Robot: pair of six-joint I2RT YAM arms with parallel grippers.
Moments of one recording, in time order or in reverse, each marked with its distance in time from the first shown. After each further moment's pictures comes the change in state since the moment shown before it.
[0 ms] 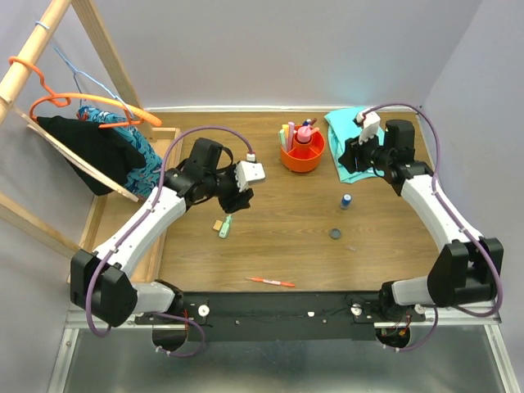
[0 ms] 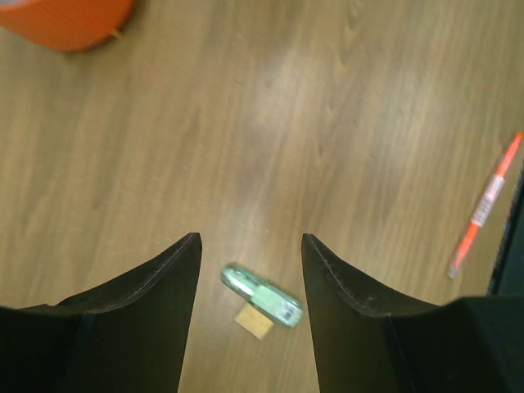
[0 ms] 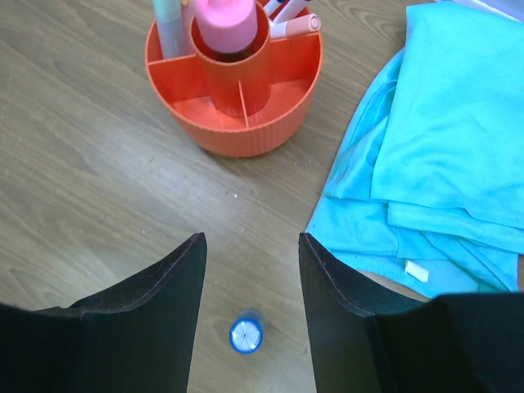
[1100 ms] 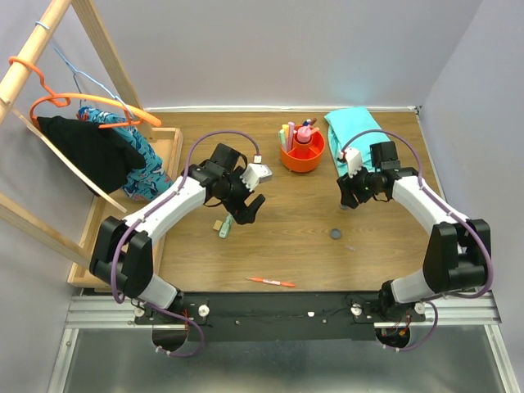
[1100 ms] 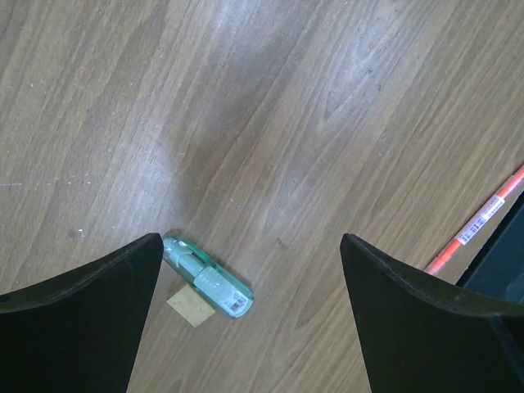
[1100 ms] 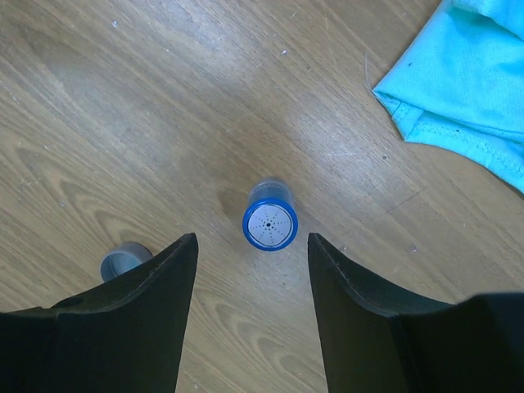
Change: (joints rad) left arm -0.048 0.200 -0.017 -0.049 -0.159 -0.246; right arm 0.000 0.068 -0.120 -0.293 0.024 -0.300
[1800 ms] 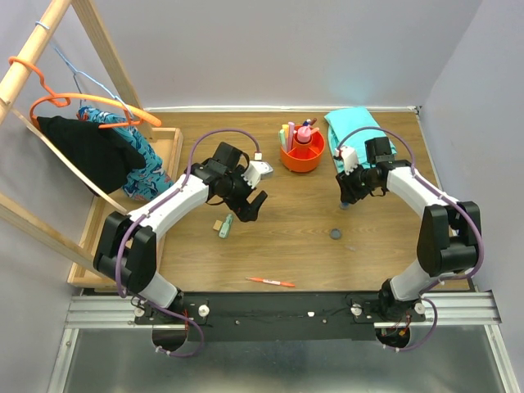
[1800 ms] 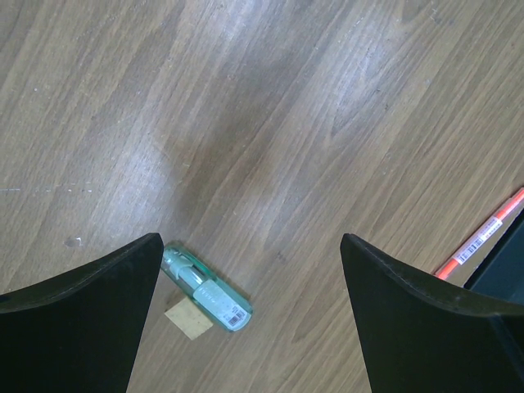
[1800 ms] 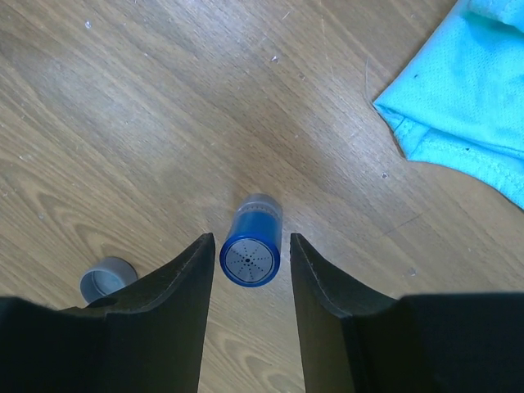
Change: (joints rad) left arm 0.000 0.038 0.010 0.035 -0.010 -0.055; right arm 0.000 0.132 0.079 -0.022 0.000 -0.020
